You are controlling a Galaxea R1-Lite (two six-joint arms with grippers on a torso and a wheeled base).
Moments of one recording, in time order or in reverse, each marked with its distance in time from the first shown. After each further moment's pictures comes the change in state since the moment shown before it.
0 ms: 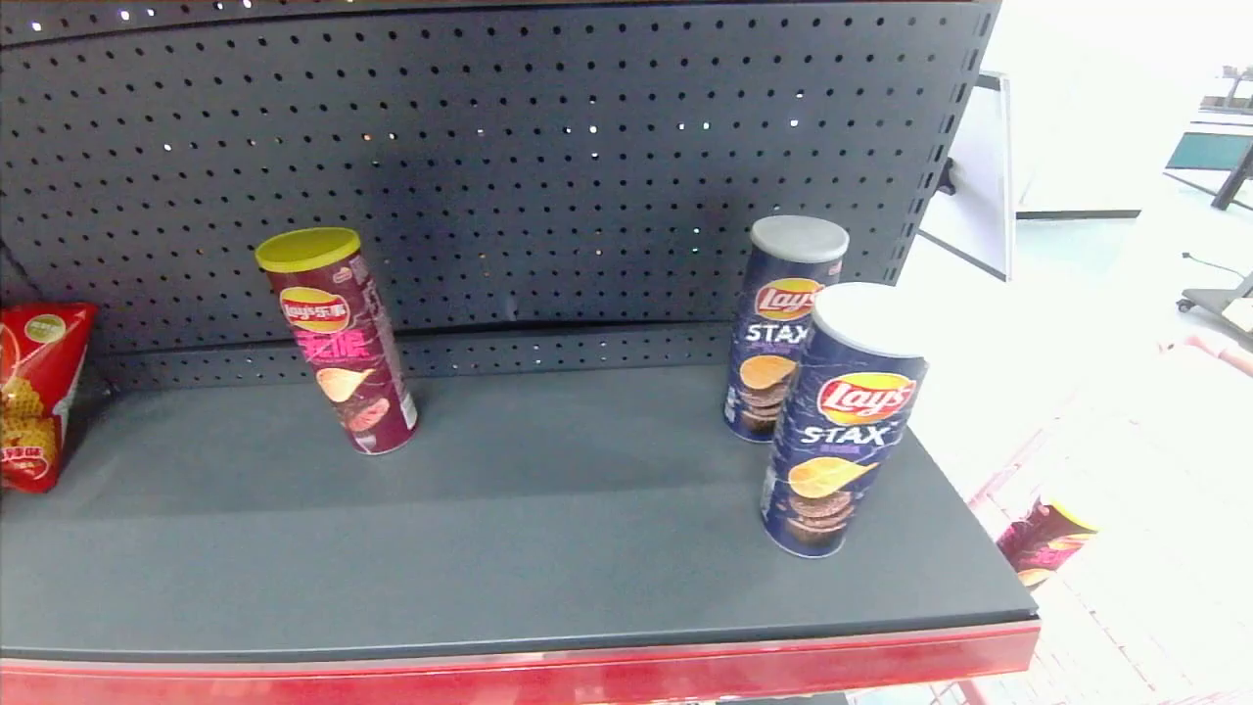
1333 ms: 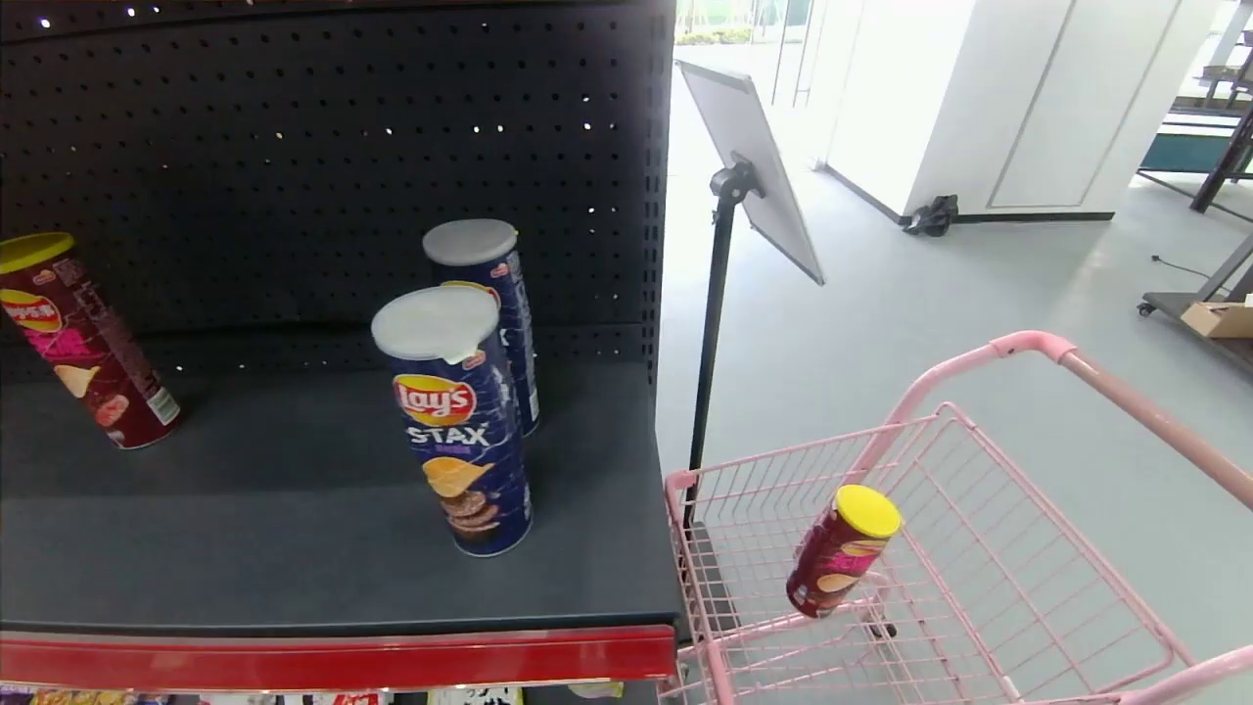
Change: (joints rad) left arm 0.000 0.000 0.000 -0.001 0.000 0.000; right arm 0.000 0.000 0.000 0.000 0.000 0.000
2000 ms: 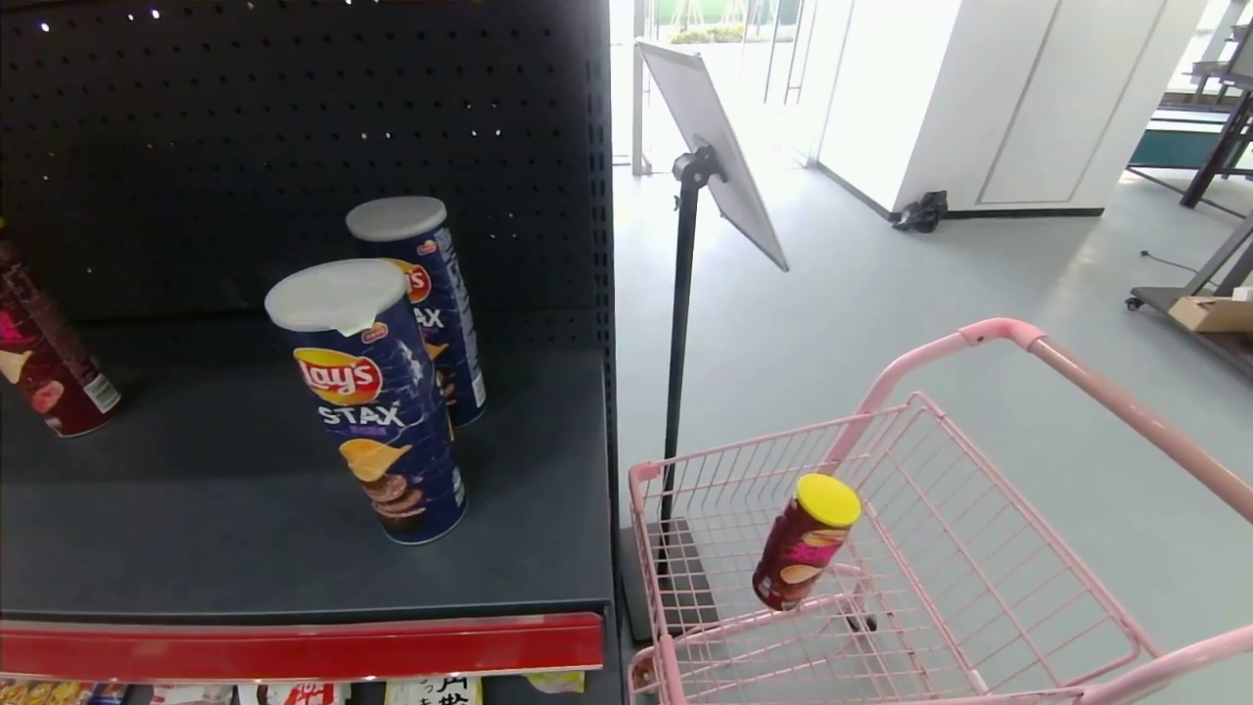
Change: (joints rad) left arm 0.000 0.000 0.000 0.000 0.000 0.001; right arm 0.001 0.000 0.000 0.000 0.001 0.000
